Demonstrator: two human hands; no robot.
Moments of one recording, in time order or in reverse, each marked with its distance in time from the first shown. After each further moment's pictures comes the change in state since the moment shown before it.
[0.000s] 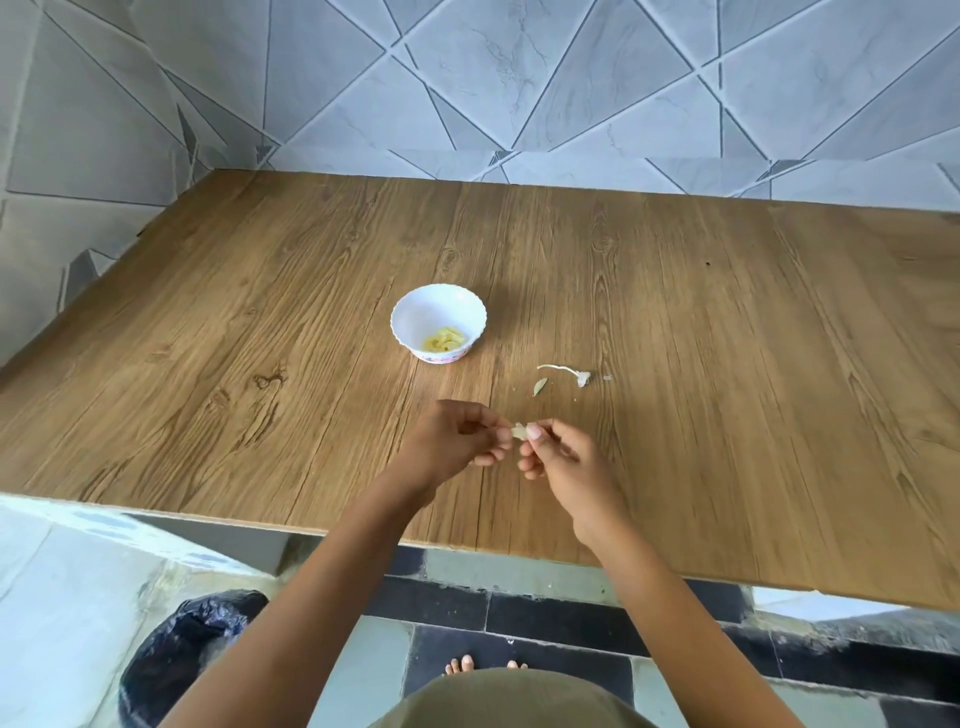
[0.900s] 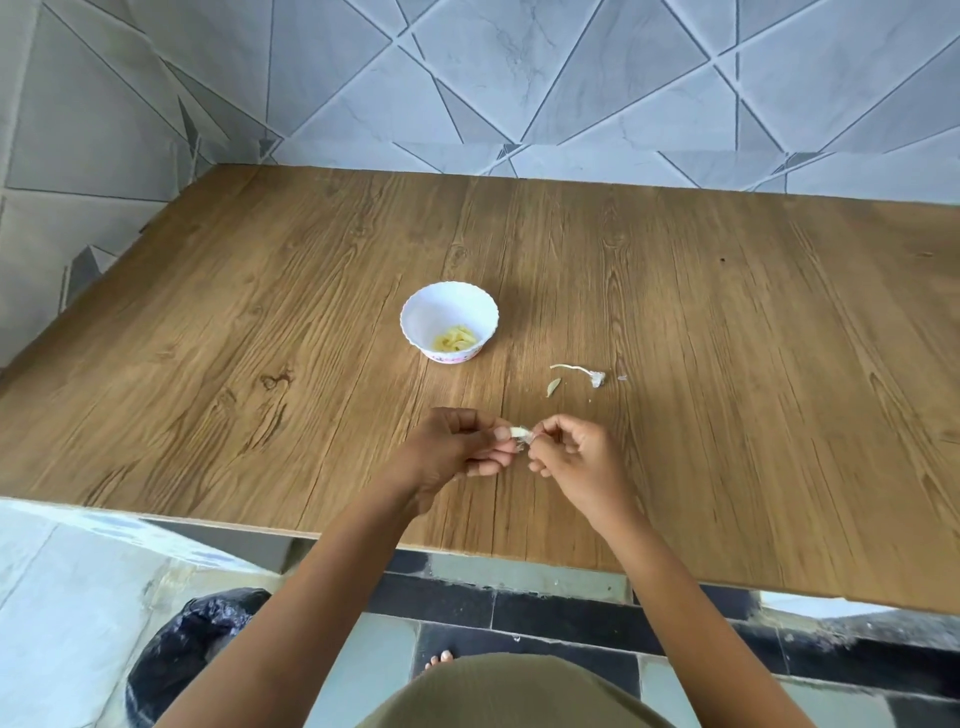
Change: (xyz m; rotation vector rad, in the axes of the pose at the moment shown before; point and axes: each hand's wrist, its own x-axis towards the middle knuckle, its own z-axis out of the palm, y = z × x) left_hand -0.003 -0.002 -0.013 -0.289 -0.046 -0.145; right_hand 0.009 0.001 0.001 -0.197 0.024 -0.164
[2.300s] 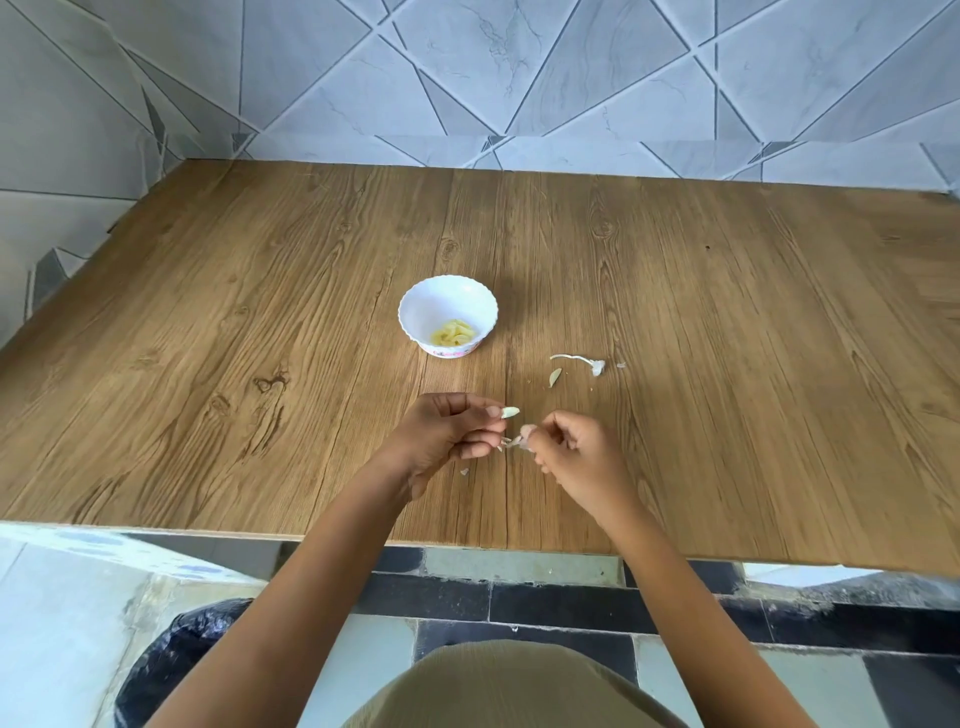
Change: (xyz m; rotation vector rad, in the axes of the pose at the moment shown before) left_hand 0.005 0.003 -0.021 -0.075 -0.035 0.019; right_hand -0.006 -0.002 0.011 -0.115 0.019 -0.030
